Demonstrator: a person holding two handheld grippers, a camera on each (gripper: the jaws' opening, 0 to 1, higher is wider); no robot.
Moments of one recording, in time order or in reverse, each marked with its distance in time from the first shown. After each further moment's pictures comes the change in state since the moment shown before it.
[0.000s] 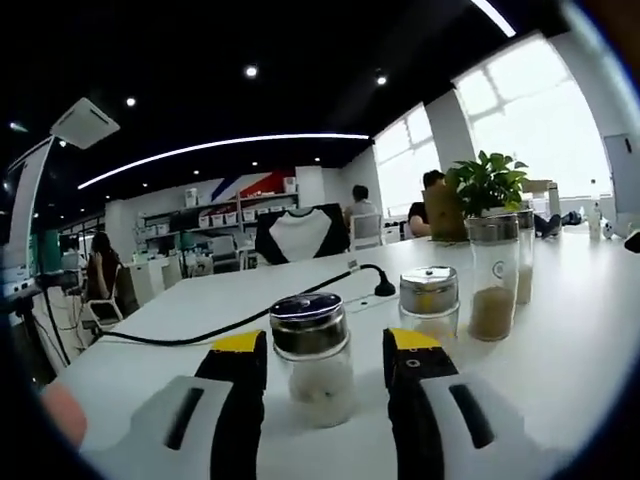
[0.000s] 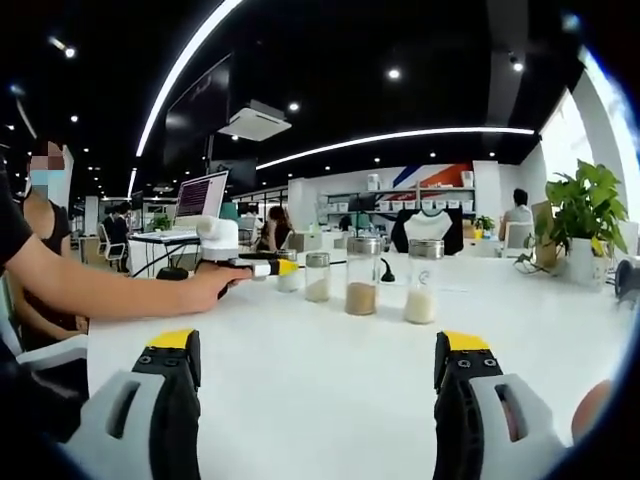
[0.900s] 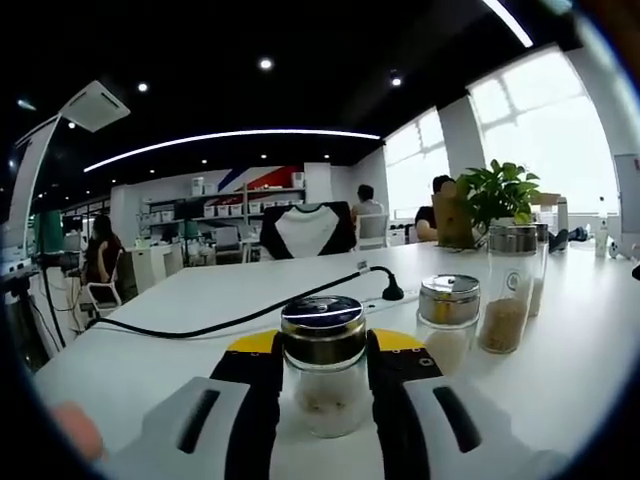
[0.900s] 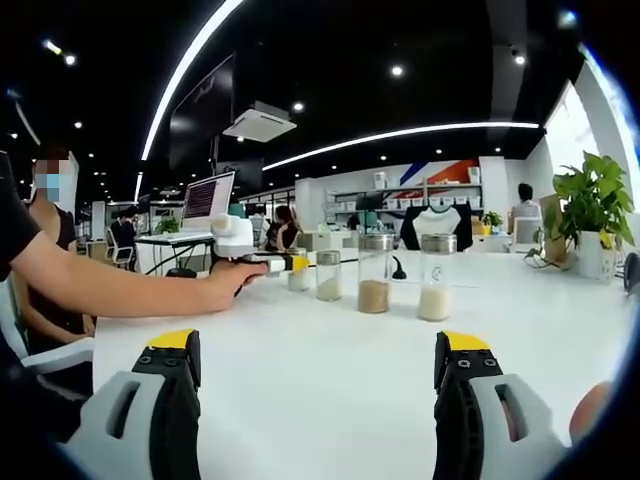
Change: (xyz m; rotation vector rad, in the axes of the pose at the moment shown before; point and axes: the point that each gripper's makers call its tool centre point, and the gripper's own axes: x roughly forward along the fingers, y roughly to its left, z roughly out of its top) left arm 0.004 0.007 -0.002 -0.071 -0.001 0.011; right arm 0.006 0.012 -0.004 0.019 -0.003 0.045
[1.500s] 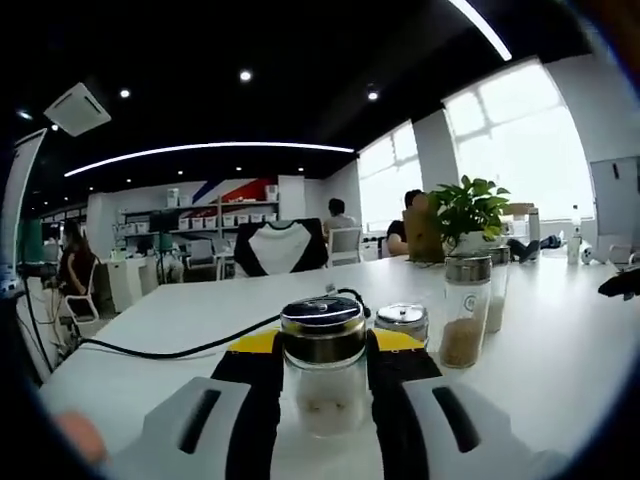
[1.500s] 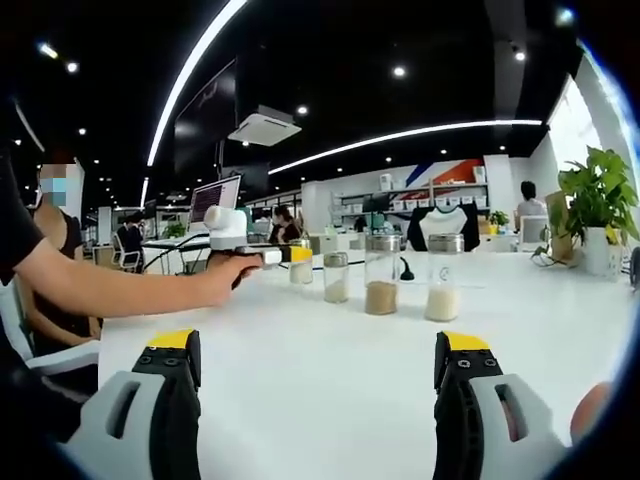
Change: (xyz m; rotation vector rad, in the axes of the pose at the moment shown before) left arm -0.029 -0.027 0.036 0.007 -0.075 -0.155; right arm 0.001 0.005 -0.003 -0.007 0.001 0.032
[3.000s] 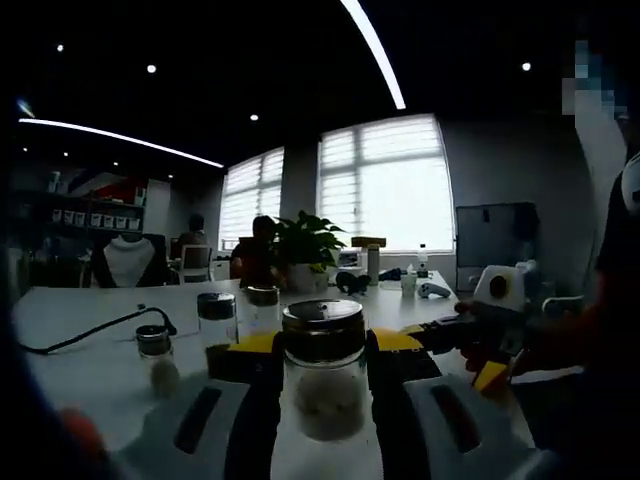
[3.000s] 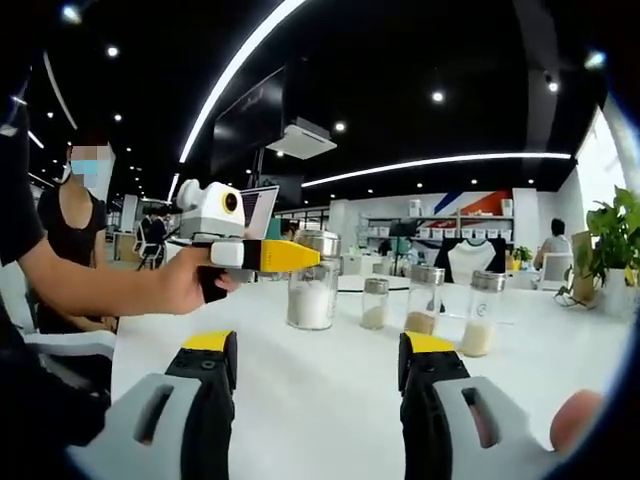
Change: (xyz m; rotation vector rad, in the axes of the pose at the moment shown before) left arm -0.107 -0.193 0.043 -0.106 -0.063 -0.647; right arm 0.011 0.051 0.023 -0.103 -0.108 0.116
